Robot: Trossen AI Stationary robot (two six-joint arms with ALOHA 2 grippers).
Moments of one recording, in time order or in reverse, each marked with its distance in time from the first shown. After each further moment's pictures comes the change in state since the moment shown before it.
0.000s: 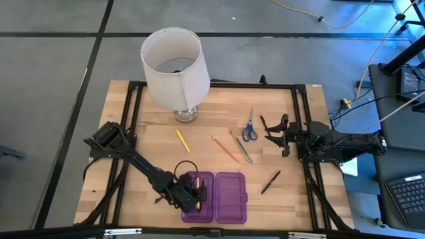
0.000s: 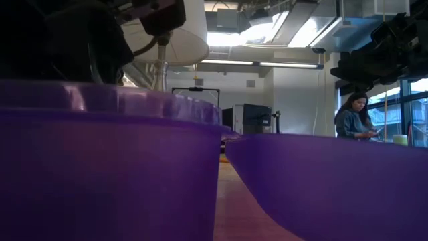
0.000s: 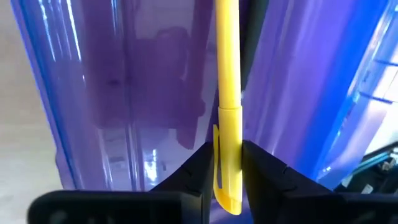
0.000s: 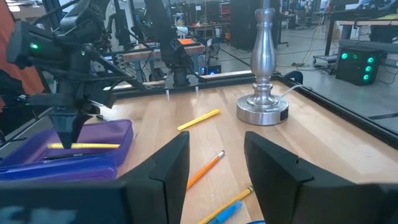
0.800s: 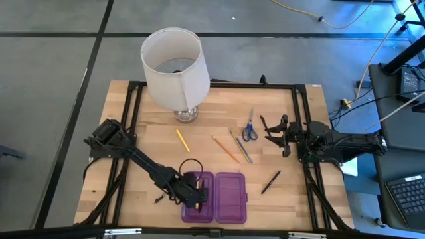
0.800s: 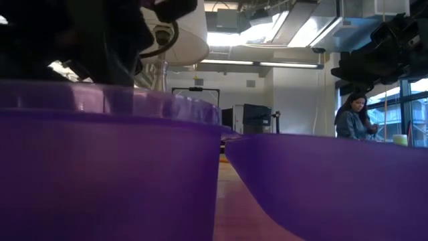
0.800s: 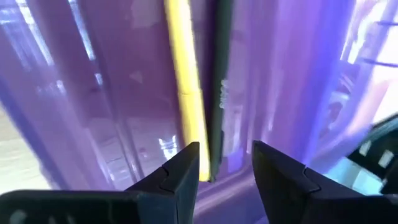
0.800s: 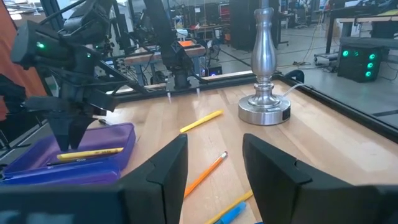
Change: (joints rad) left arm 0.041 -0.026 0.001 -0.001 0.116 0.184; right arm 0.000 0.000 0.000 -0.002 -0.010 0.029
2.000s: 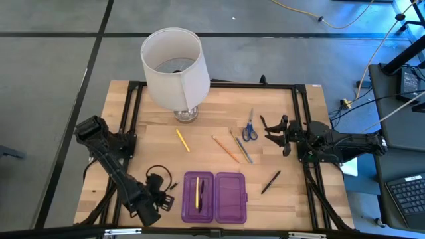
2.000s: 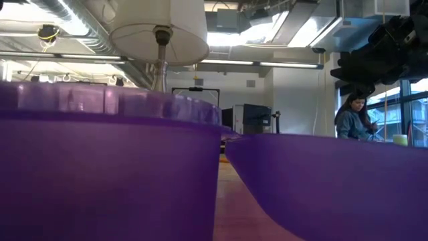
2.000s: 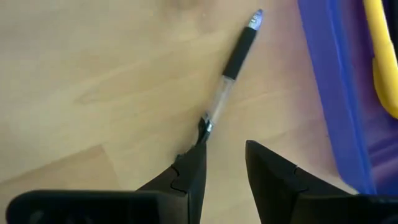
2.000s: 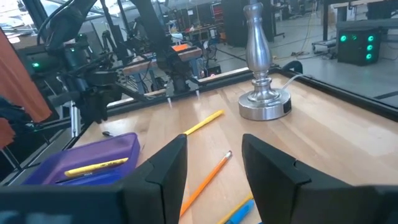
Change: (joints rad) left arm -0.338 -0.167 0.000 -0.645 -0.180 -0.107; right arm 0.000 0.000 0.000 0.004 0.020 0.113
